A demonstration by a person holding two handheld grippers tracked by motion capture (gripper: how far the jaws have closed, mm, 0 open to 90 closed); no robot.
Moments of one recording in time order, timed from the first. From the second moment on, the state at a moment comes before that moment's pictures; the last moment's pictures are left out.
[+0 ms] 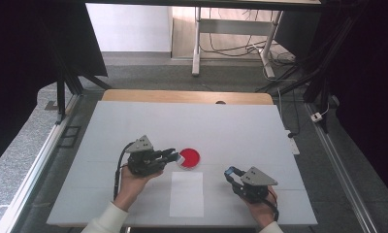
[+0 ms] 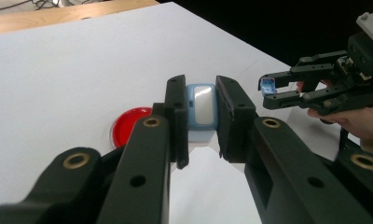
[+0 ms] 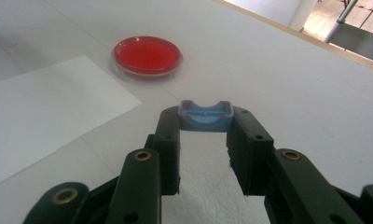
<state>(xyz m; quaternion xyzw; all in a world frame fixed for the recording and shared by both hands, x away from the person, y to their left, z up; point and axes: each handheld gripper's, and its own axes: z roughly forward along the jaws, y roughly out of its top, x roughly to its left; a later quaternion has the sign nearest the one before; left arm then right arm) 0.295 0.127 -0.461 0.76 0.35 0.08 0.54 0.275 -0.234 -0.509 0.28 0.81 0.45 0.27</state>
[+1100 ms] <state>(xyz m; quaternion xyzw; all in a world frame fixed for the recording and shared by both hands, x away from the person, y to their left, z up) 0.340 0.099 -0.465 0.79 0.34 0.09 0.50 0.278 -0.237 -0.510 0.28 0.81 0.44 0.28</state>
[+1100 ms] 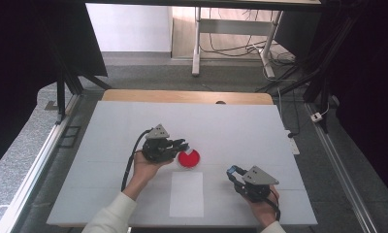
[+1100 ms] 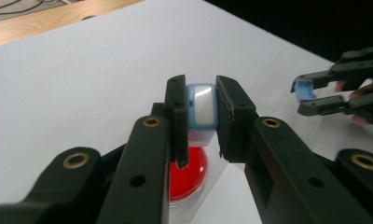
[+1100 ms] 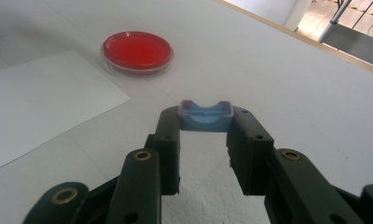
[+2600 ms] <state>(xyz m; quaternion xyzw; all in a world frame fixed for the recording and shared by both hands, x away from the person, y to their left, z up) 0.352 0.080 -0.490 0.84 0.33 0.12 0.40 0.281 -0.231 -0.514 0.27 0.81 0.43 0.28</state>
